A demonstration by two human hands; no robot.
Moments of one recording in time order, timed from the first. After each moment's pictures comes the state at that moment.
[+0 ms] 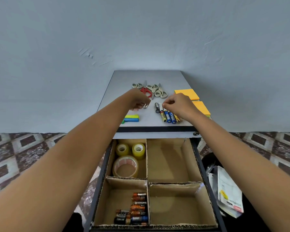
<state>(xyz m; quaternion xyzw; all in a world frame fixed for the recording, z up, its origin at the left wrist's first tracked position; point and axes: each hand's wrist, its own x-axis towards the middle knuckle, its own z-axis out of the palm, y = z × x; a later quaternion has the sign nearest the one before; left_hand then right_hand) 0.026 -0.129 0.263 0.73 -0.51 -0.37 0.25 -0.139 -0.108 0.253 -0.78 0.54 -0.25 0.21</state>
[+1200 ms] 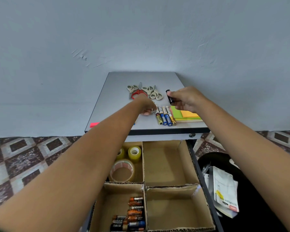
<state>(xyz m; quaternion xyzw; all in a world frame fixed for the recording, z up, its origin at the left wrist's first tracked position) -0.009 -0.139 0.253 0.71 -0.50 -0.42 0.28 -0.160 -0.147 0.270 -0.56 0.55 -0.35 0.51</state>
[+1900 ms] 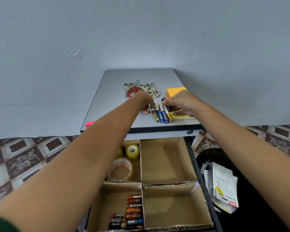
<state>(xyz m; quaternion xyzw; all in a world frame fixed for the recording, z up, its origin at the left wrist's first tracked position) -0.020 -0.146 0.253 0.74 -0.48 -0.41 0.25 -0.164 -0.136 0.256 -0.62 0.59 -0.28 0.45</state>
